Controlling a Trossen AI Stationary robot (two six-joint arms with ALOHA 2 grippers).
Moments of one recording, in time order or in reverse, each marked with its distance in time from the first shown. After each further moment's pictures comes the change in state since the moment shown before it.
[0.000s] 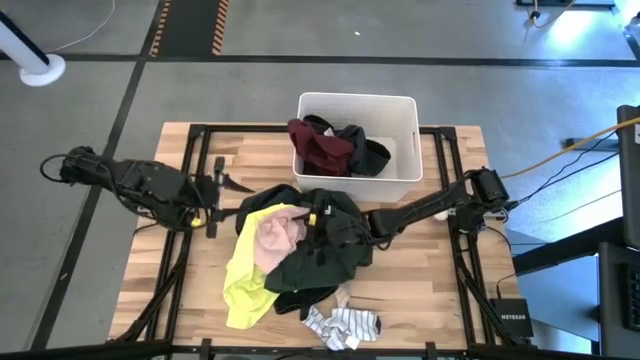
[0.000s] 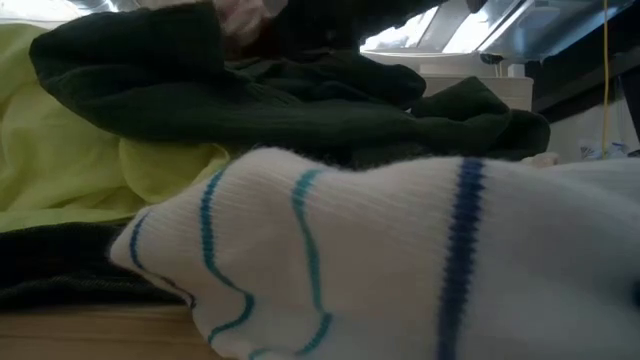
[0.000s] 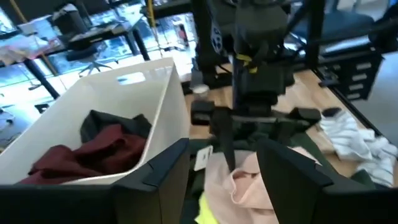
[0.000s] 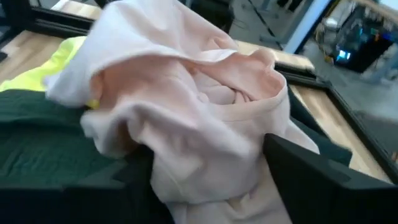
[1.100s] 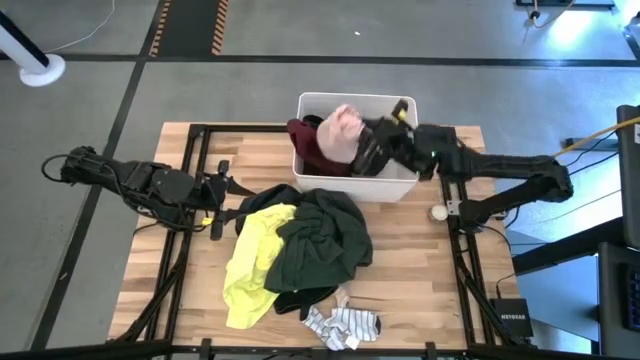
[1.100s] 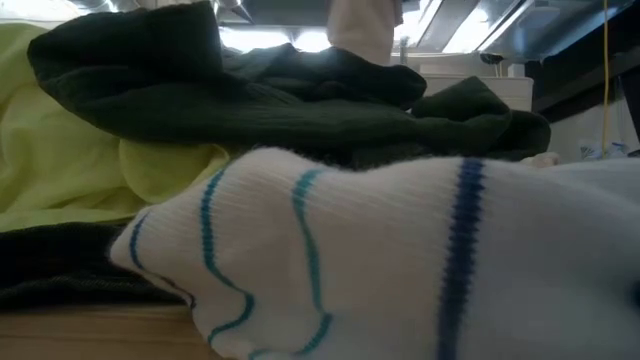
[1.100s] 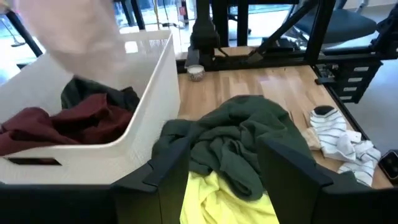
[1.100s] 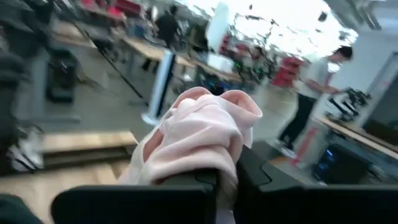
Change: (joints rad) left arm 0.003 0.034 0.000 -0.037 0.000 -0.166; right arm -0.333 -0.600 0.001 -0.175 0.160 -0.205
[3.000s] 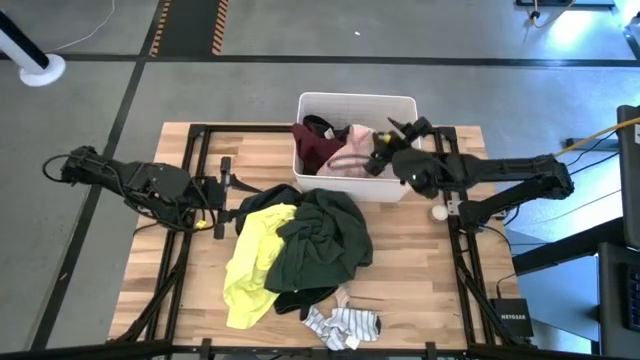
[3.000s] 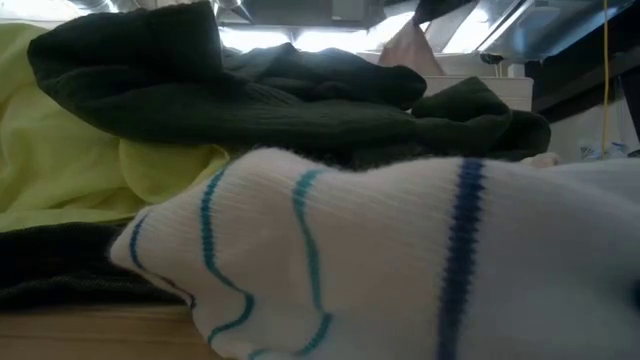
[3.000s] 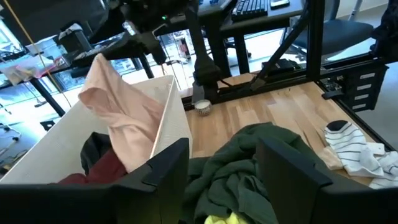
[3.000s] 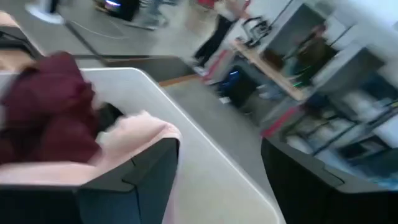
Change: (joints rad) left arm 0.001 0.018 0.000 0.156 -0.001 0.227; right arm 0.130 -0.005 0.001 -0.499 0.560 0.202
